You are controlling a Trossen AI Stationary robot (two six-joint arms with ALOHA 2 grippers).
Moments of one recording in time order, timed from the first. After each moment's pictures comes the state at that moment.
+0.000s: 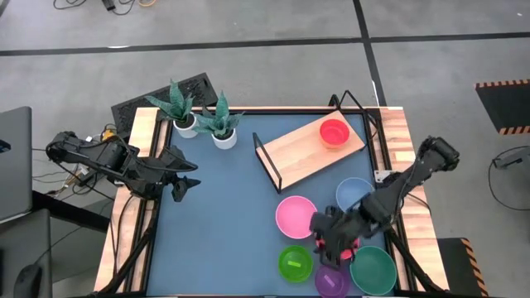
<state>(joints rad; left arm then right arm) -0.31 0.76 0.95 -0.93 -0.39 -0.78 0.64 1.52 1.34 -0.81 0.08 0.94</state>
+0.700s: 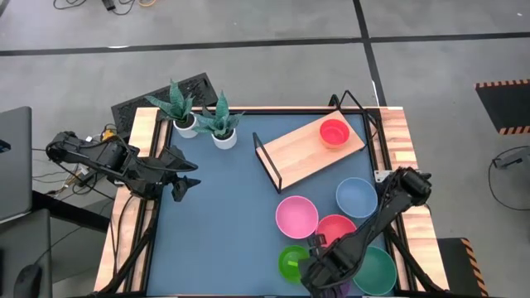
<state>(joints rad) -0.31 0.76 0.95 -0.94 -0.40 -0.78 0.74 1.95 1.58 -0.96 -0.03 0.55</state>
